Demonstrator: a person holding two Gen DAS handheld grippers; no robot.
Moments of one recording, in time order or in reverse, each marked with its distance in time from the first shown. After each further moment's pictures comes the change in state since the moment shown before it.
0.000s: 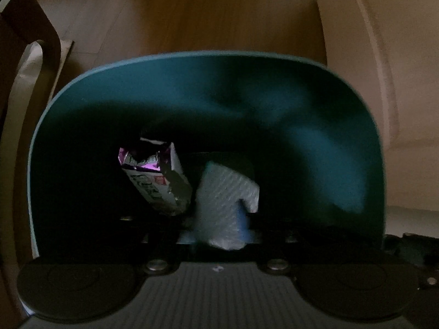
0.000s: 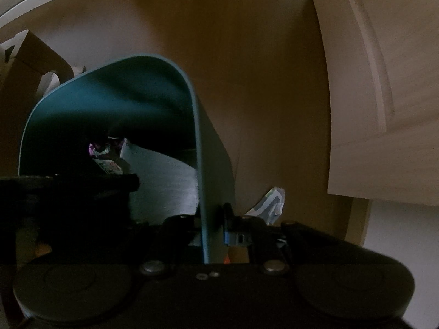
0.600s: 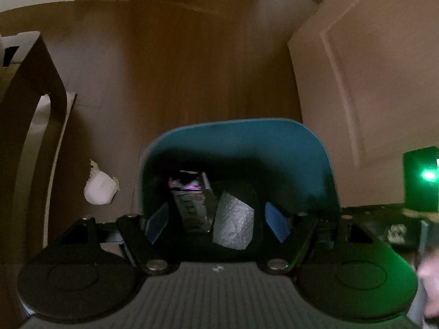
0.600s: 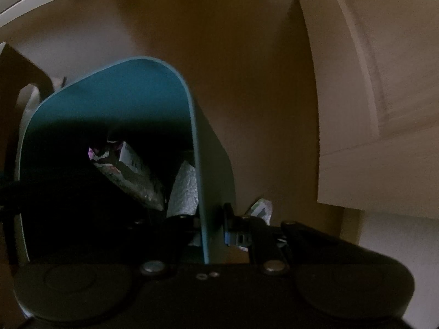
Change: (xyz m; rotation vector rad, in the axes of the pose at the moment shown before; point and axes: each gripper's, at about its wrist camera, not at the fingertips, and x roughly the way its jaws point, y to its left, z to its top) left arm -0.096 0.058 -0.015 0.086 -0.197 -0.084; right arm 0.019 -0.018 0.019 0.052 -0.018 -0.052
